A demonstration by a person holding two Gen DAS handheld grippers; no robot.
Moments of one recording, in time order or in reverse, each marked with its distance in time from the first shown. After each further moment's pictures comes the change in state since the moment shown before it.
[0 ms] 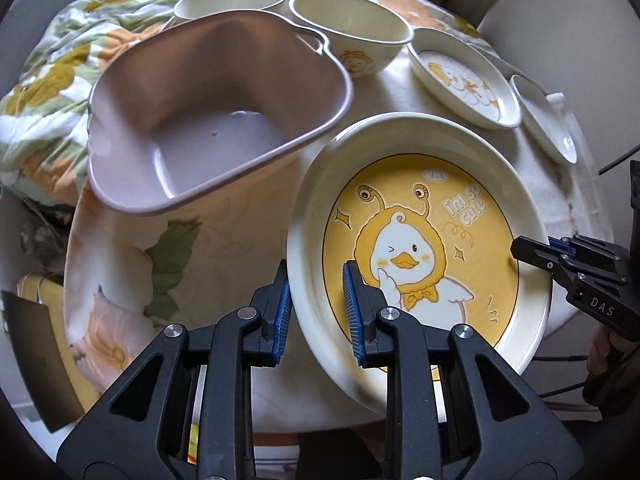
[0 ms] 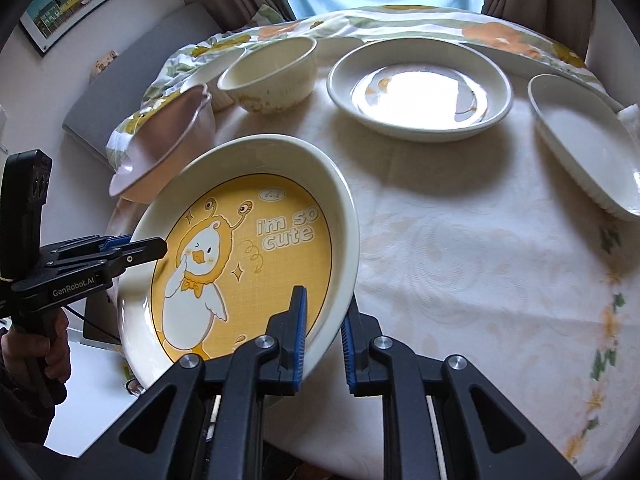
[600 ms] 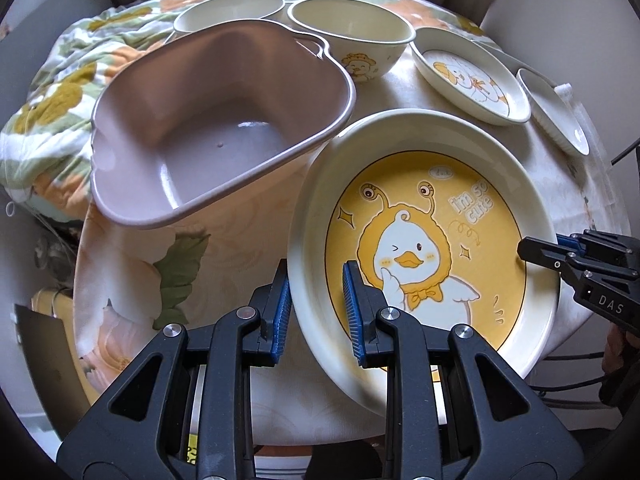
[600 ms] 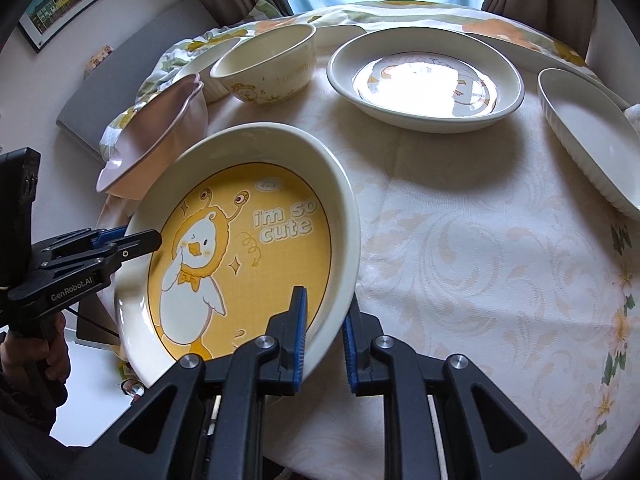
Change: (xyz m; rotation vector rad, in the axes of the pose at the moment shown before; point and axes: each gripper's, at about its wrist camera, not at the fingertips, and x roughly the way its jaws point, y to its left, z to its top) left arm 0.005 -0.009 -0.003 0.043 -0.032 0.058; right arm 0.006 0.001 -0.002 0.001 0.020 -0.028
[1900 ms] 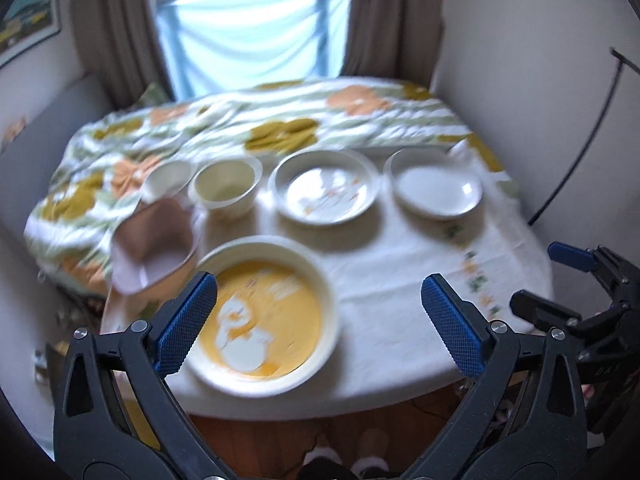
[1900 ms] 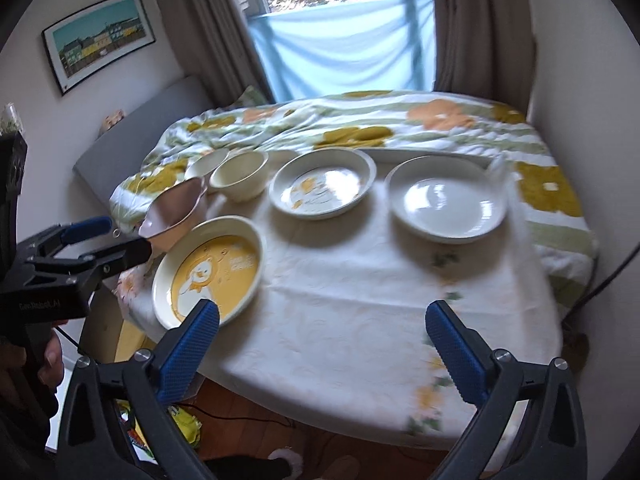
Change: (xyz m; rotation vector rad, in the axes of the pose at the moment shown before) left arm -0.166 -0.204 0.006 0.132 -0.329 0.029; right arm -0.196 -0.070 -0.065 0.014 -0.343 -0.088
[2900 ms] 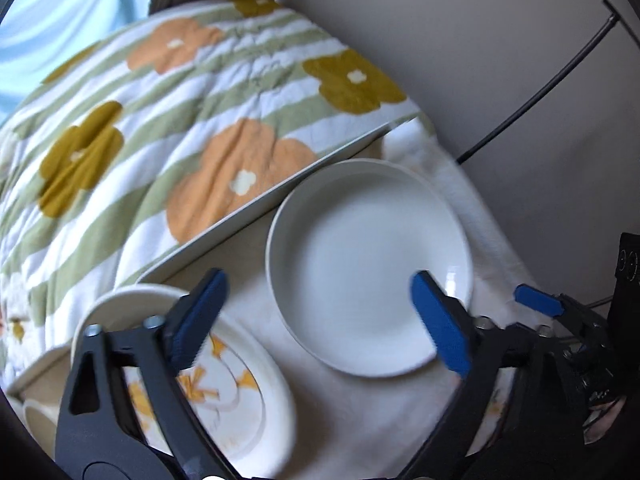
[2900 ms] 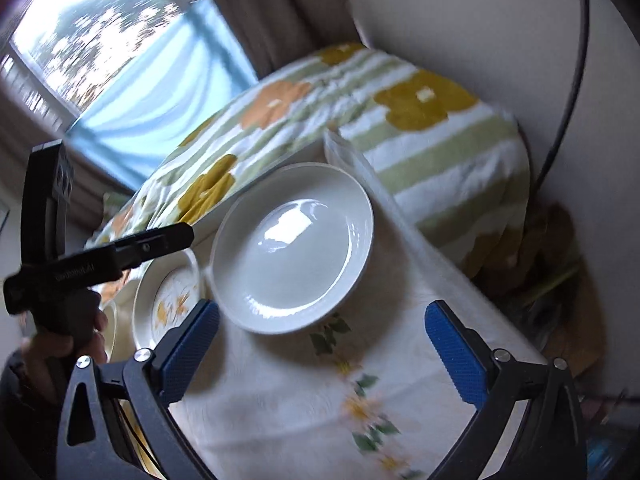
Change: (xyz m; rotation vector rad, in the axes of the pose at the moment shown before) left arm 0.331 -0.101 0.177 0.348 0.398 -0.520; right arm 0.108 -0.150 0.046 0.704 0.030 -0.227
